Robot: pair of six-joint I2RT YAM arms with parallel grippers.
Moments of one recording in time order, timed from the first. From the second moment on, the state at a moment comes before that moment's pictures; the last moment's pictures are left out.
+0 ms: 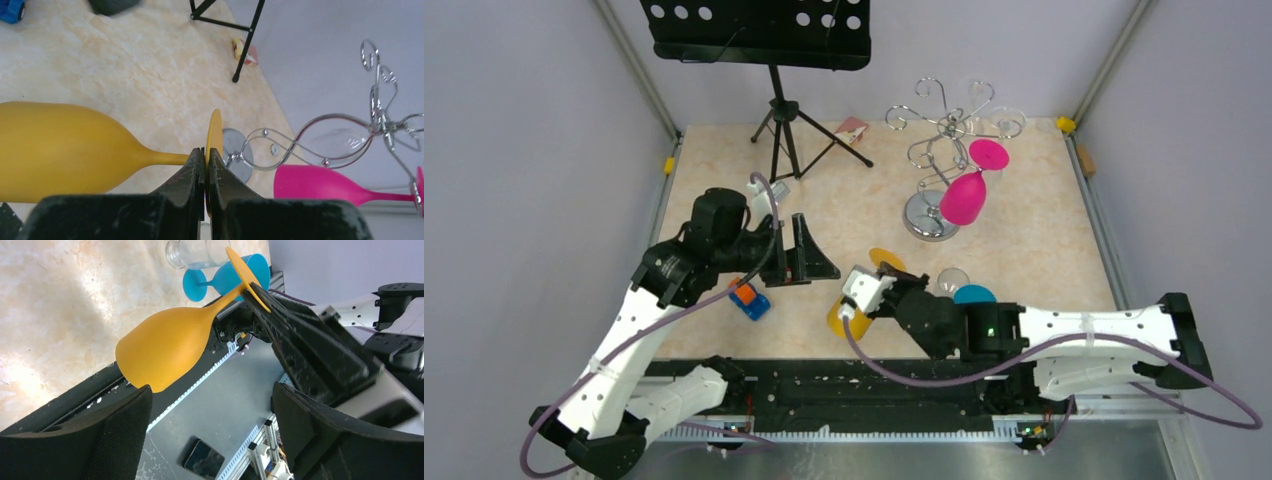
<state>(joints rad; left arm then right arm) -0.52 0.95 1.25 -0.93 0.56 -0.71 1.44 1.09 0.99 -0.28 0.79 -0.43</state>
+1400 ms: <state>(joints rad) -0.48 0.88 0.99 -0.65 0.84 -0.90 1.77 1.68 0.70 1.52 1.23 -2.08</state>
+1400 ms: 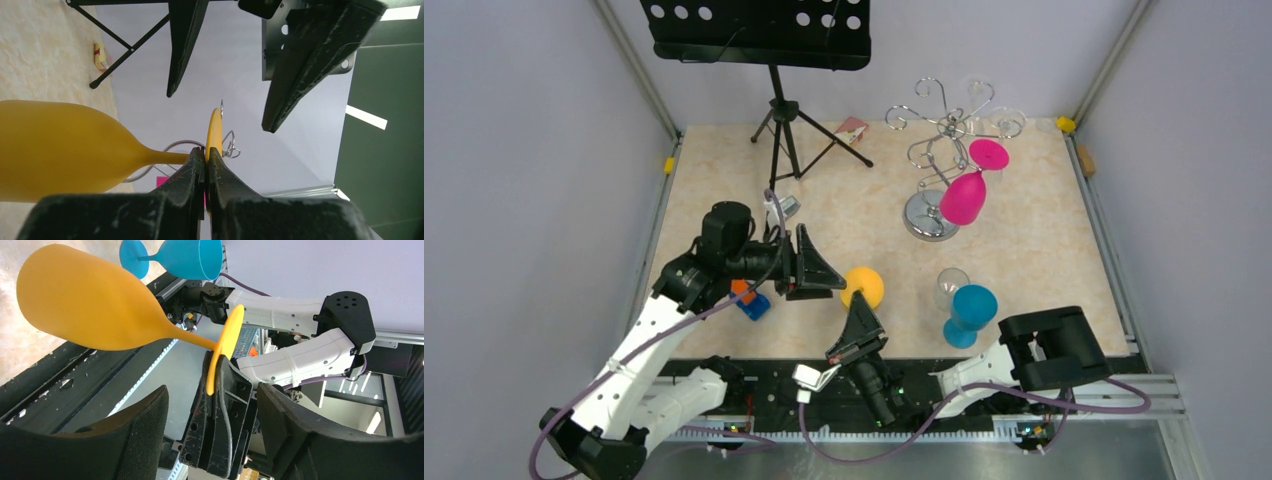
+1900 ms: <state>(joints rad) -0.56 1.00 0.93 -0.40 0.88 -1.05 1.77 1.68 0.72 1.52 1.23 -2.08</state>
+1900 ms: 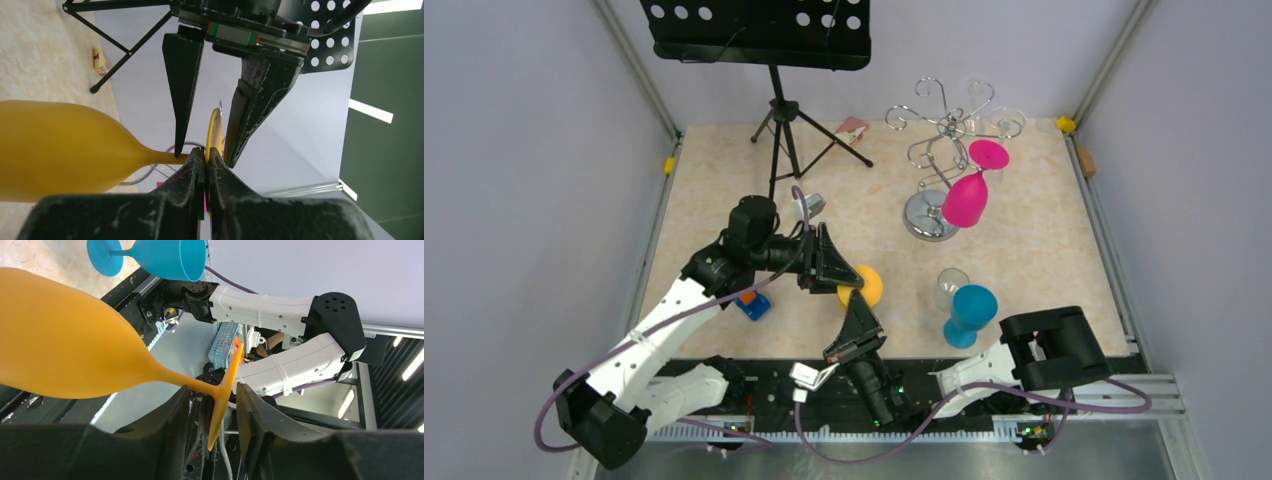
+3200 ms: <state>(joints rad) -0.58 0.99 0.94 -0.44 0.78 -0.96 1.77 1.70 0.77 1.53 1.24 -2.01</state>
